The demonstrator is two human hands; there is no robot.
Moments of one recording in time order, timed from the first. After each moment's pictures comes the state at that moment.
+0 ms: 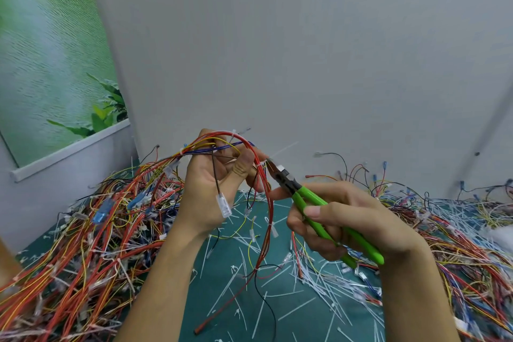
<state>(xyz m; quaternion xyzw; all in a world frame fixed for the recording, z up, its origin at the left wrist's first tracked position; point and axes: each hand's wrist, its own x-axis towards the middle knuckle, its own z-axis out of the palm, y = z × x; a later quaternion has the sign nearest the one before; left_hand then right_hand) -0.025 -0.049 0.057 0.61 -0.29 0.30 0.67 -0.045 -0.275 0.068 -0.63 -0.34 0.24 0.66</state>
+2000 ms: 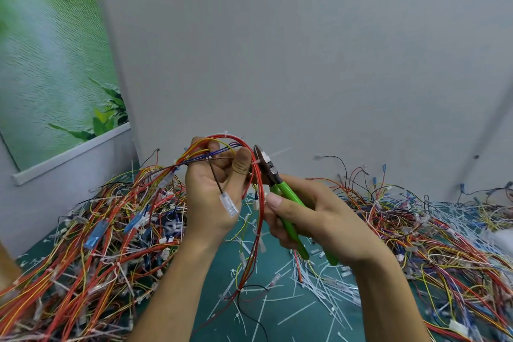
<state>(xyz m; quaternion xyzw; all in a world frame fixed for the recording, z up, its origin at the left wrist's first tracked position) -0.024 -0.066 0.055 0.56 -0.16 0.35 0.73 -0.048 -0.239 0.066 -0.69 -0.37 0.10 0.62</state>
